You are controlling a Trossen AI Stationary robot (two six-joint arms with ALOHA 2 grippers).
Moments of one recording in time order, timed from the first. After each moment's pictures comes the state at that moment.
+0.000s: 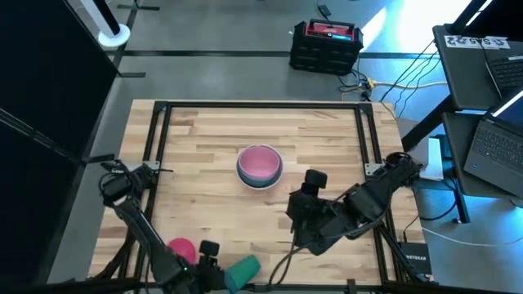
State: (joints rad) left arm -0.94 2.03 1.66 -0.89 -0.41 -0.67; right arm 0.63 1.93 2.32 -1.57 0.58 0.65
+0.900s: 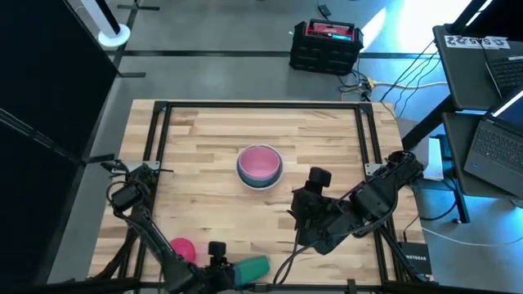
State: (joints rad) left arm -0.90 2.16 1.71 -0.82 -0.61 -0.75; right arm 0.63 1.90 2.32 -1.57 0.60 0.68
